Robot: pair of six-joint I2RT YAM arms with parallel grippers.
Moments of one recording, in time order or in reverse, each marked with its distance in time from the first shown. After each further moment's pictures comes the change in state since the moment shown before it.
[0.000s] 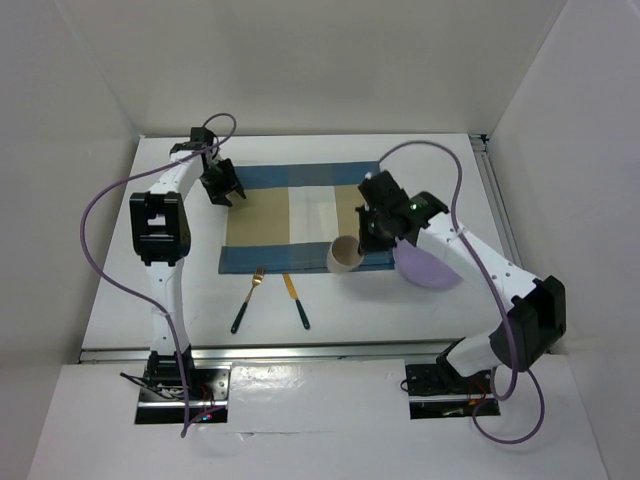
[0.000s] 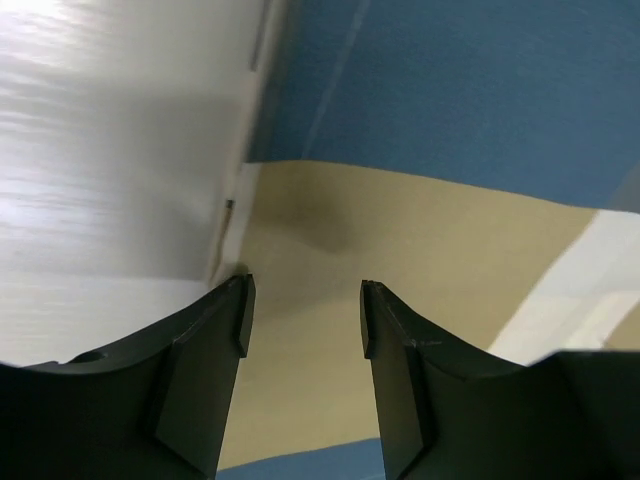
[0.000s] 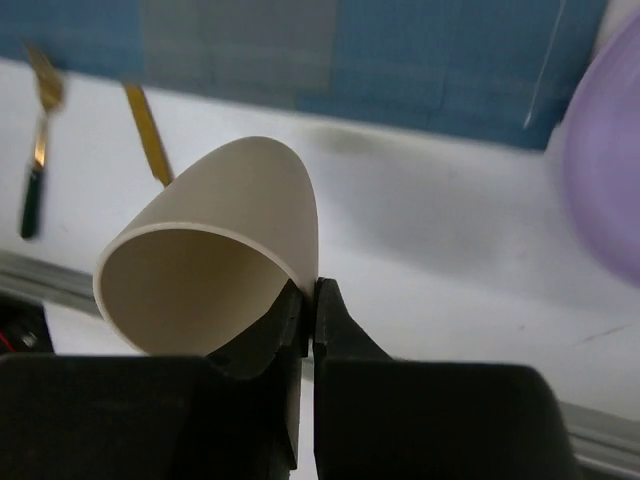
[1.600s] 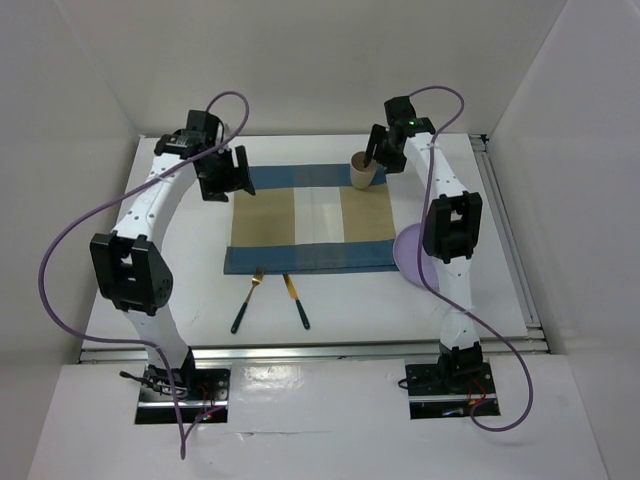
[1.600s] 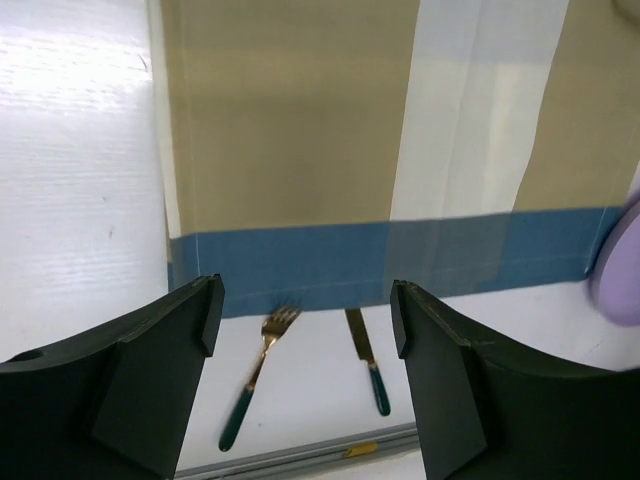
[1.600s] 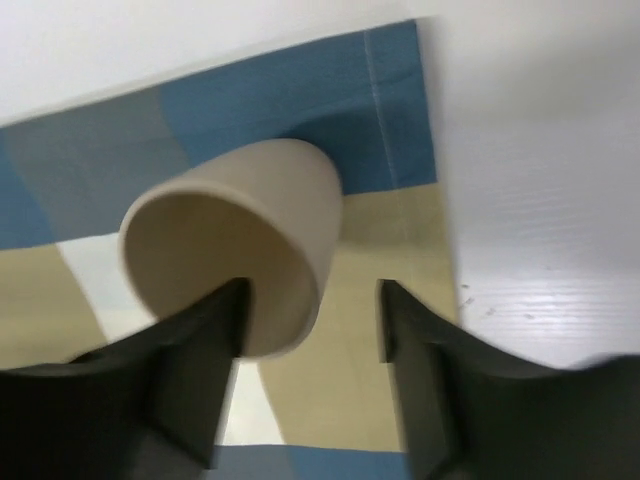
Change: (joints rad) left arm -0.135 -0.564 -0.248 -0.139 -0.069 0.088; right arm -0.422 1.015 1.170 -0.042 -0.022 -0.064
